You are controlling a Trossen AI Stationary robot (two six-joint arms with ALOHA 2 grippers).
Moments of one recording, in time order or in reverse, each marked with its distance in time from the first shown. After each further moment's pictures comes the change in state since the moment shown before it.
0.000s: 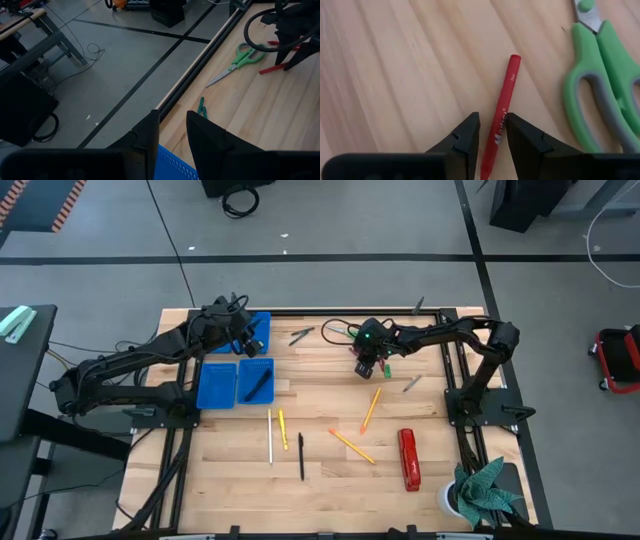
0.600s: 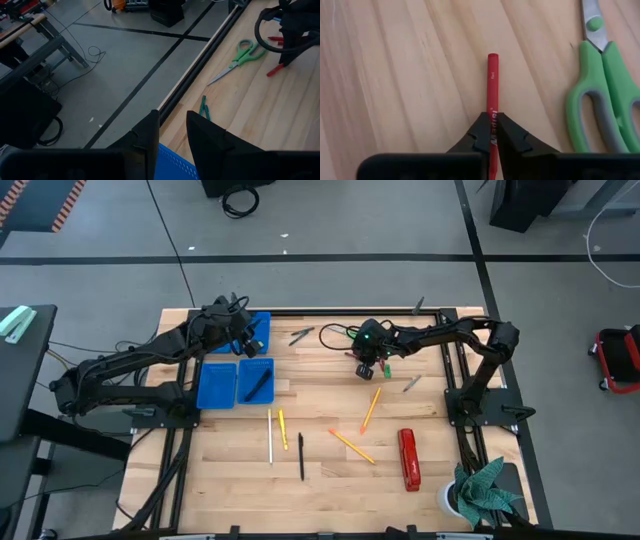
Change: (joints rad) left arm 0.000 0.000 0.000 0.000 0.000 0.038; right arm 0.002 0.001 0.000 0.013 0.026 -0.106
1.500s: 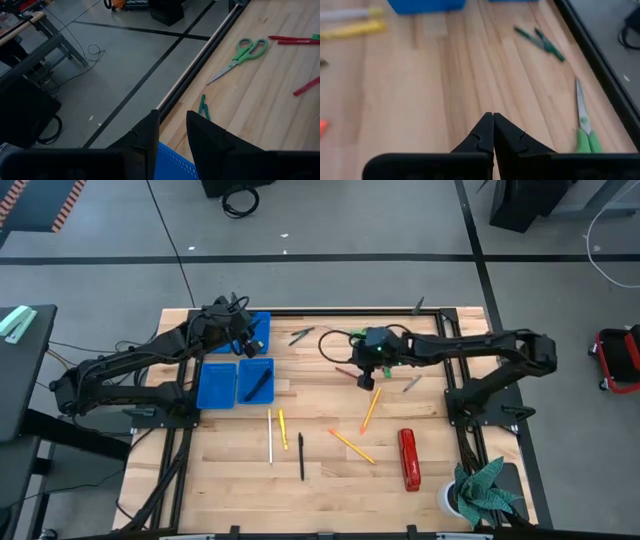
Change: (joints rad) left arm 0.000 0.000 0.000 -0.007 -0.001 -0.008; right arm 0.249 -0.315 0.028 -0.093 0.075 0.048
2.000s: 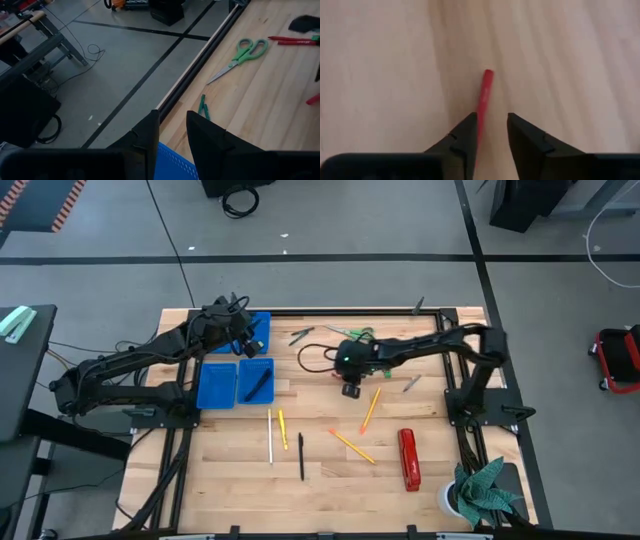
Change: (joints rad) left arm 0.000 0.000 0.000 0.000 0.000 -0.005; right arm 0.022 0.380 0.193 -0.153 -0.015 0.094
